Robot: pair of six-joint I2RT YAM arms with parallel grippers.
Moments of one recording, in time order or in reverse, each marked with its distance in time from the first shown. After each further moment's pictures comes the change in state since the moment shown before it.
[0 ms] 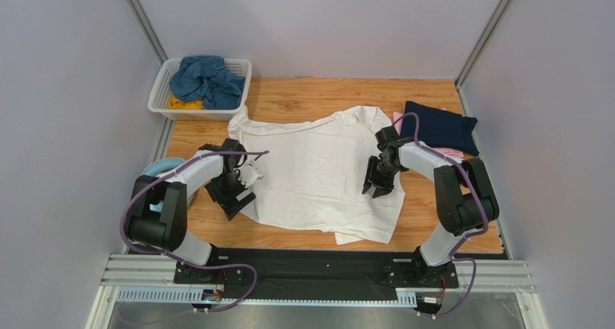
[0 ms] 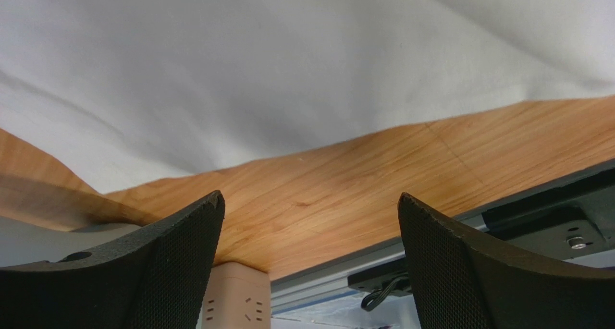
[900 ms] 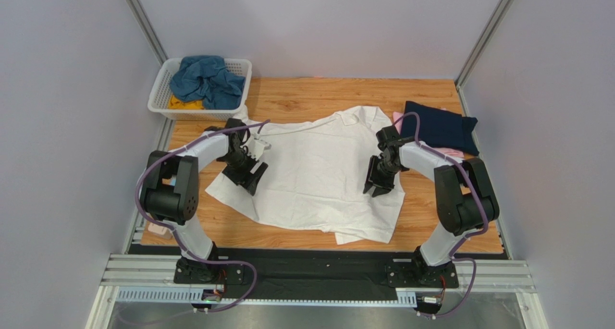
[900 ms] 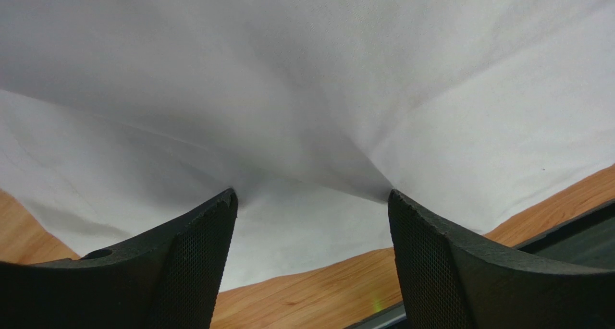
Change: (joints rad) left arm 0.040 0.177 0.219 0.138 0.256 -0.154; right arm -0.011 0.003 0.004 0.000 -0.007 0.002
